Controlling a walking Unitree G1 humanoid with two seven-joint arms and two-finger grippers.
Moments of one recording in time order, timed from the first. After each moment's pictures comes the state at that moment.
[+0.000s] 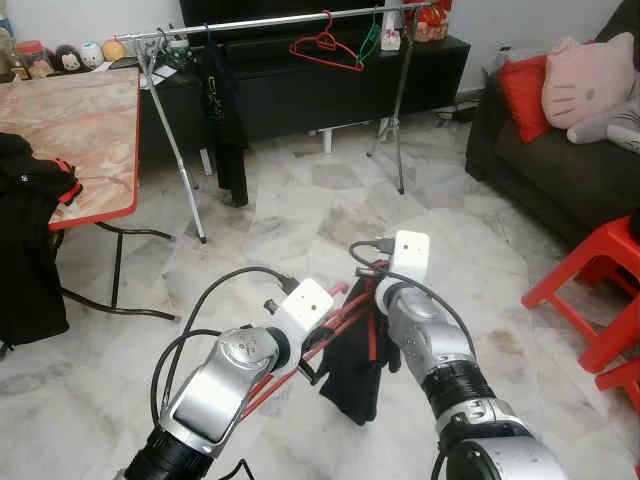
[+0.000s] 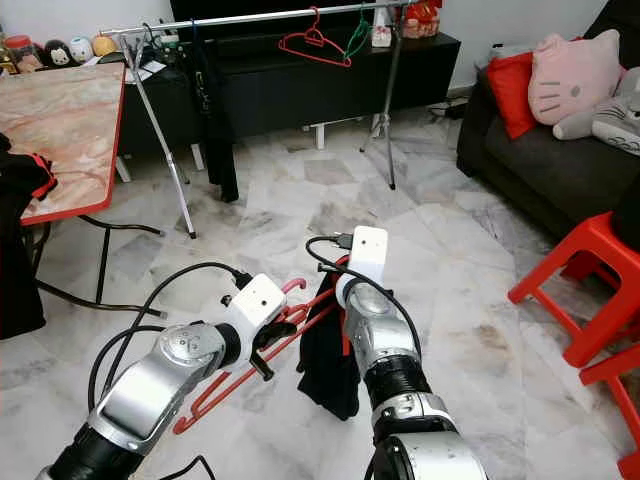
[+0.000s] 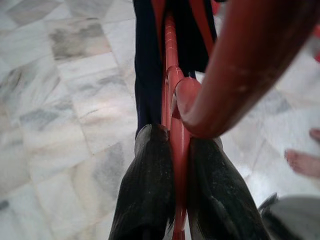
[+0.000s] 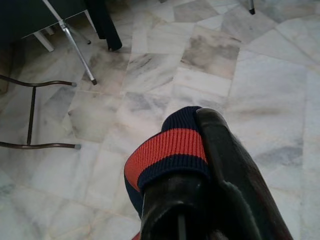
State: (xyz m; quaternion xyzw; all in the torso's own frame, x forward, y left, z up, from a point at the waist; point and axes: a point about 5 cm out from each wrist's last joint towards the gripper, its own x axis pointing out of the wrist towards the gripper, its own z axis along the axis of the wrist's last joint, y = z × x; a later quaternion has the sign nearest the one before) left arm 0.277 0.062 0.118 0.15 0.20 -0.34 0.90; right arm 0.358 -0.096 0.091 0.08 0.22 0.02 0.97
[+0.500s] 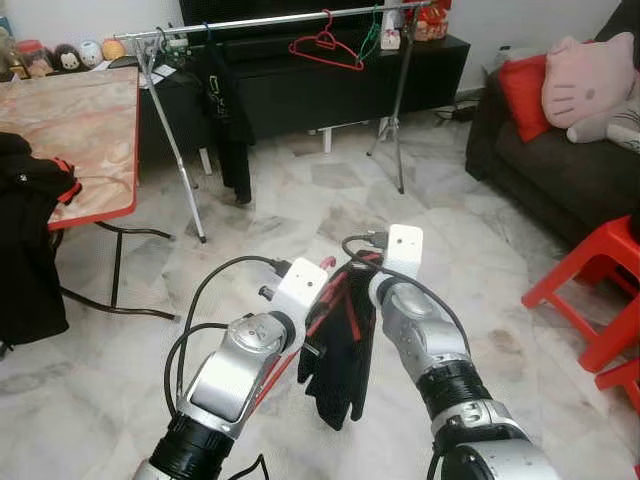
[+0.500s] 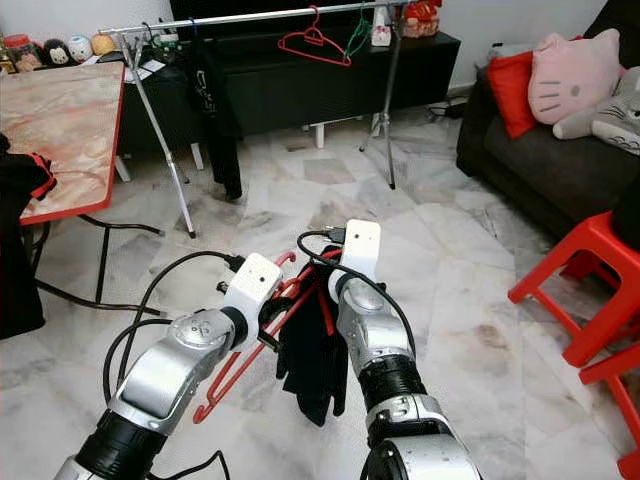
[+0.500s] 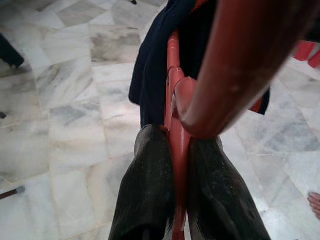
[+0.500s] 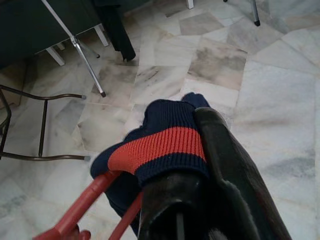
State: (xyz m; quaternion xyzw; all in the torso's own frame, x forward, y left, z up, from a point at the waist) left arm 0.296 0.069 0.127 0.13 0.18 -0.26 0.94; right arm 0.358 -0.091 0.102 0.10 0.19 0.03 0.98
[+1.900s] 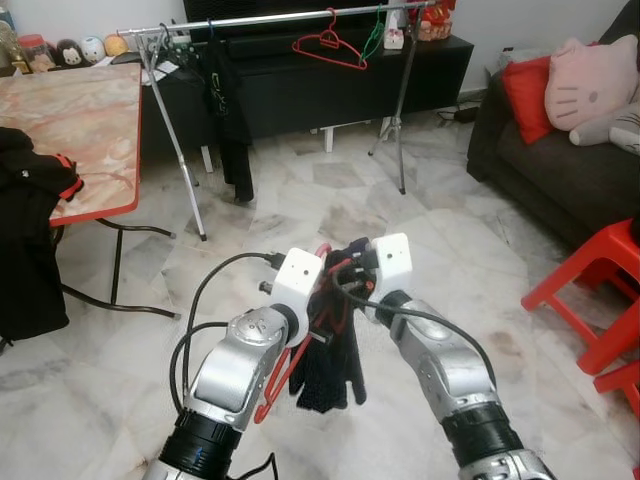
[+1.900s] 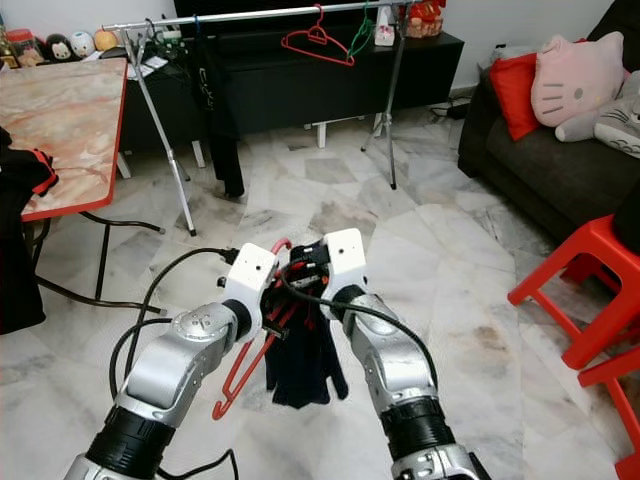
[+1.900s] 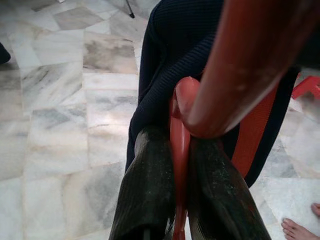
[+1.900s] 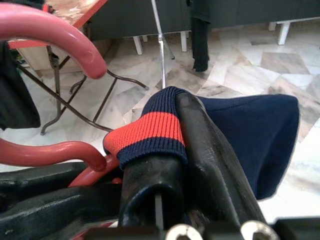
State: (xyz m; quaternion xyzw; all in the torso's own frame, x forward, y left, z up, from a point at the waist) left arm 0.301 0.061 0.132 0.06 0.17 -0.26 0.95; right arm 0.325 -0.089 0.115 0.05 0.09 0.28 0.95
